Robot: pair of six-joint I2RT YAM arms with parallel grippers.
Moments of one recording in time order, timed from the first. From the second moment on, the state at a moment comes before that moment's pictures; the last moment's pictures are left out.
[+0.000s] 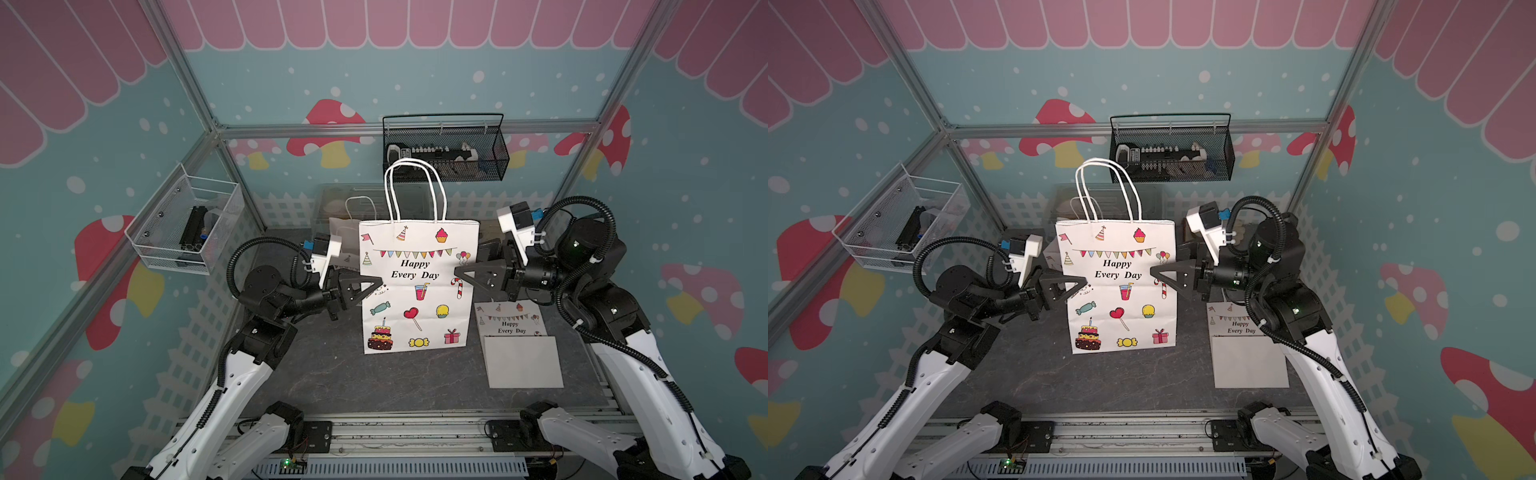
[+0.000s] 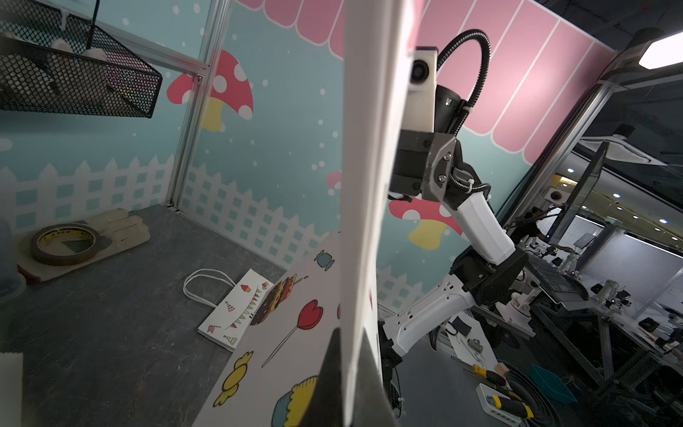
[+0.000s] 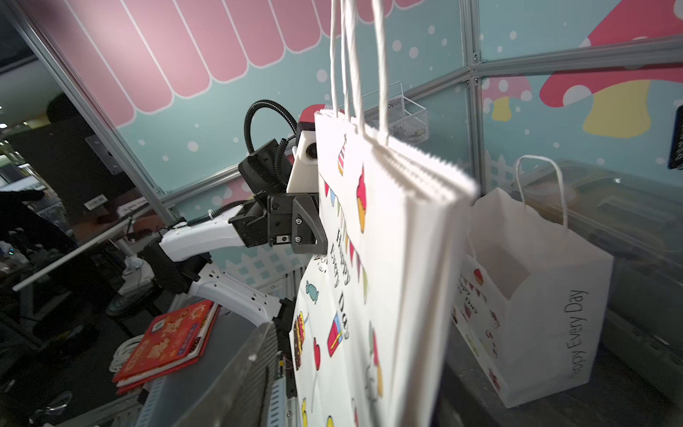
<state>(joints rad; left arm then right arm) -0.35 0.90 0.94 0.21 1.01 -0.62 0.39 1.03 1.41 -0.44 -0.99 0.26</state>
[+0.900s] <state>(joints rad) -0.35 0.90 0.93 0.37 1.03 -0.74 0.39 1.00 1.32 -0.42 -1.02 0.30</state>
